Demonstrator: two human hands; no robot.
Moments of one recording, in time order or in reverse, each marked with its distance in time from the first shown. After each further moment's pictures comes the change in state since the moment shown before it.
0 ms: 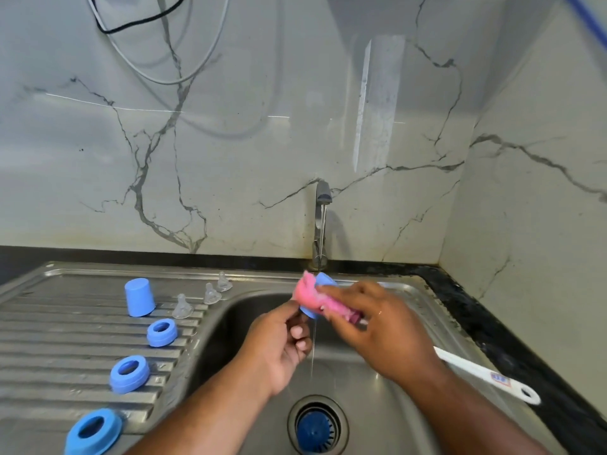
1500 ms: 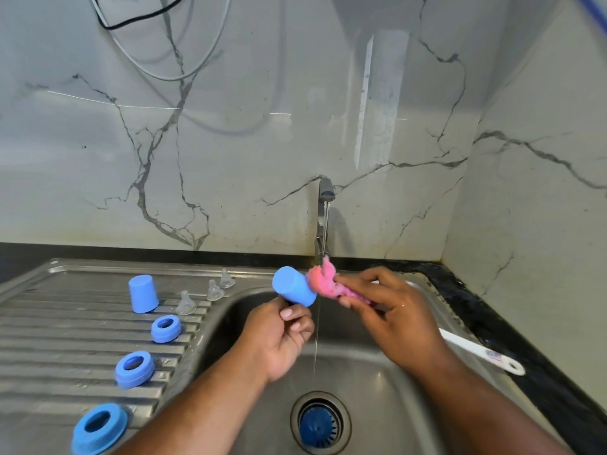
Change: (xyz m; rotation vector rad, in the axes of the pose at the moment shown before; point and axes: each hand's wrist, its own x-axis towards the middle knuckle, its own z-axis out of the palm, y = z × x) left_hand 0.001 0.011 0.003 -0.371 -0.103 -0.086; right_hand 0.006 0.024 0.006 0.227 0.161 -0.089
